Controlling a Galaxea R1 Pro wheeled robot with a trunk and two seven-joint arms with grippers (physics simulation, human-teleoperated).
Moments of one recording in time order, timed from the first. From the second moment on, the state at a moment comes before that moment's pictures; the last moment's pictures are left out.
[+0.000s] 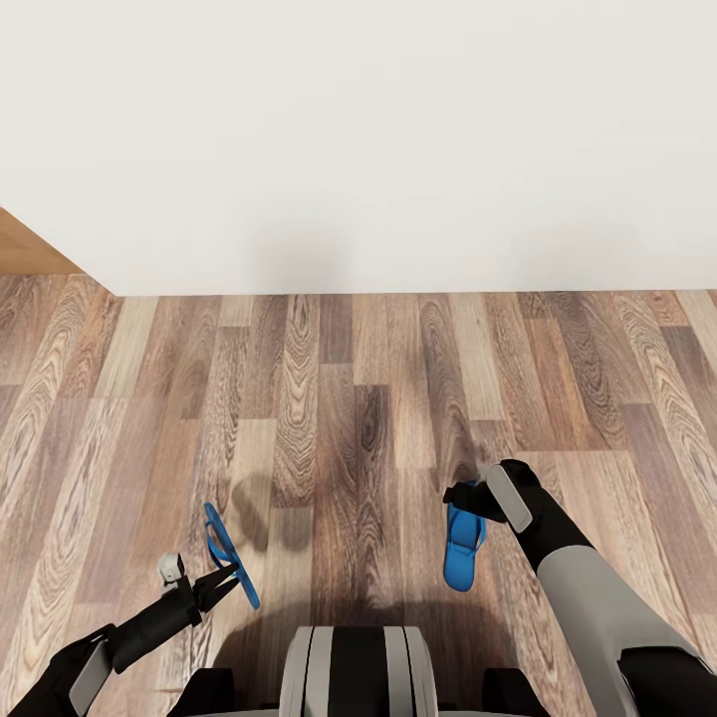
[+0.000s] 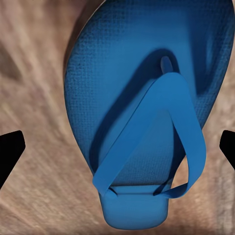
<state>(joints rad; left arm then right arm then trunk) -0.45 0.21 0.38 -0.51 0.33 0.60 -1.32 -0.84 -0.04 0.05 -0.72 -0.58 0.88 -0.35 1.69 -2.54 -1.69</state>
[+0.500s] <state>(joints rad) -0.45 0.21 0.38 -0.51 0.33 0.60 -1.32 -0.84 -0.04 0.05 -0.72 -0.58 0.88 -0.35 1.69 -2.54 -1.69</state>
